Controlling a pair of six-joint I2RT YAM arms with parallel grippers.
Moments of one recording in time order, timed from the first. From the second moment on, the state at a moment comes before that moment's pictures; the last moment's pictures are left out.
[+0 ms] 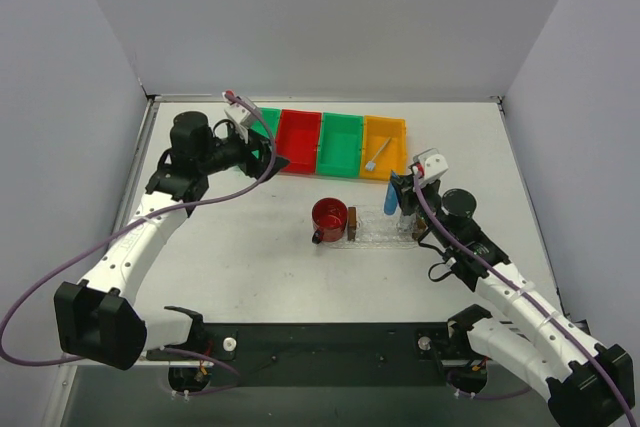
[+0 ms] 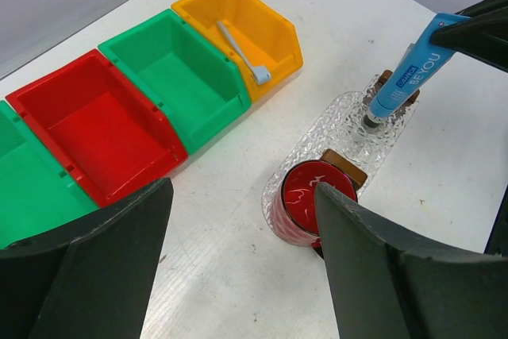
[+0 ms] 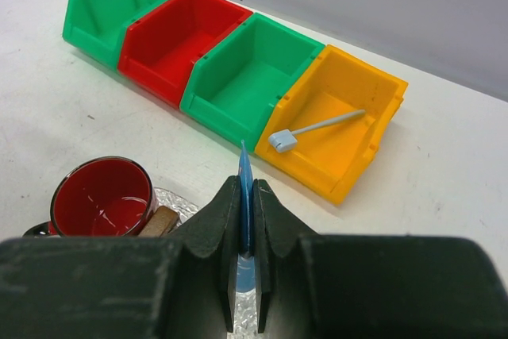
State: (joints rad) left arm -0.28 1.26 1.10 -0.11 0.66 0.01; right arm 0.49 0.82 0.52 0.21 0.02 -0.07
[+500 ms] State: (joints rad) left arm -0.25 1.26 1.08 -0.09 0.66 -0.02; right arm 0.49 0.83 0.50 0.21 0.06 -0.02
